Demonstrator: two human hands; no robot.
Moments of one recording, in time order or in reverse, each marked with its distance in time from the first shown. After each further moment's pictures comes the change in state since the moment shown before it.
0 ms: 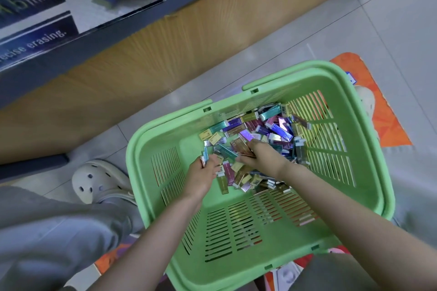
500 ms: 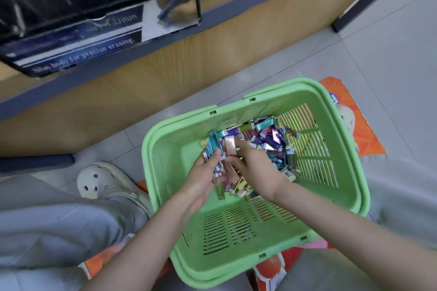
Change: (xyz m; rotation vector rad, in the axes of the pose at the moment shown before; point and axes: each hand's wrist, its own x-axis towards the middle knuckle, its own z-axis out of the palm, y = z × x) left_hand -0.040 0.024 -0.006 -0.378 -0.119 0.005; right_hand -0.072 -0.083 -0.006 0.143 0.234 -0.161
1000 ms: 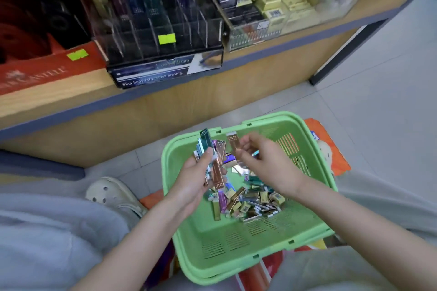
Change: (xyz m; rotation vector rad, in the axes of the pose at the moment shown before) left_hand -0.084 0.036 -0.016 -0.080 -0.064 0.226; right_hand -0.056 -0.082 -0.049 -0.047 0.174 -0.226
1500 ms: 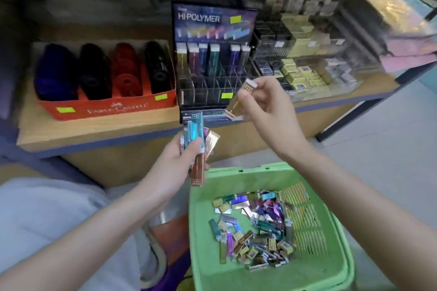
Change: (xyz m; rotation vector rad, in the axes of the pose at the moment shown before) left_hand -0.072 0.099 -0.067 0.193 0.014 0.528; right_hand 0.054 -0.157 -0.021 0.172 0.331 -0.372
